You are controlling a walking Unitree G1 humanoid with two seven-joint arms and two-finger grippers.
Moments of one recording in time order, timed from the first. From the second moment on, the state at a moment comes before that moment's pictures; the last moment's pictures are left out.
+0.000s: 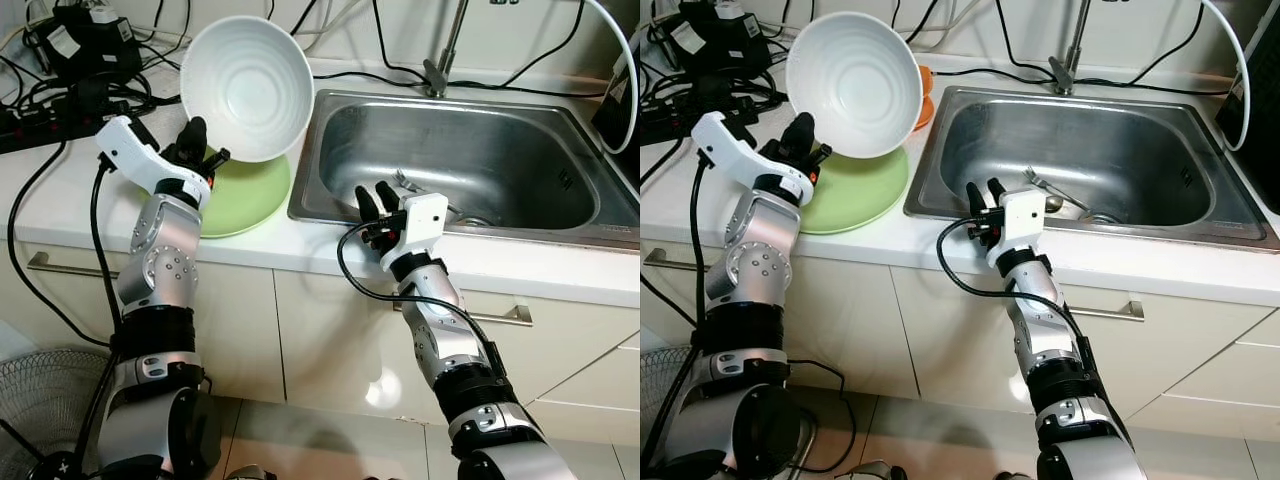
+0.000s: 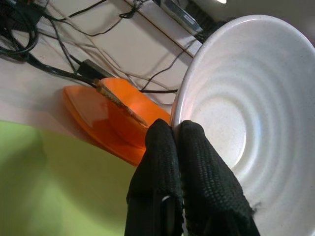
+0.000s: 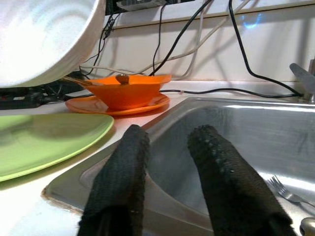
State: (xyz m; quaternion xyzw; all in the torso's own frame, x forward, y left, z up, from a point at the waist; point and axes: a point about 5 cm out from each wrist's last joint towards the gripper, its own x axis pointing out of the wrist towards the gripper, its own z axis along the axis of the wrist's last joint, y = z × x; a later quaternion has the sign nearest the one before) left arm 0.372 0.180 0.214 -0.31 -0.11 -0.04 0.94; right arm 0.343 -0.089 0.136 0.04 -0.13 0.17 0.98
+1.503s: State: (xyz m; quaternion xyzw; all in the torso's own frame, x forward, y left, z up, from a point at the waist) left arm 0.363 0.137 0.215 -0.19 -0.12 -0.17 0.96; right arm 0.351 -0.081 0.168 0.11 -0.15 0.17 0.97
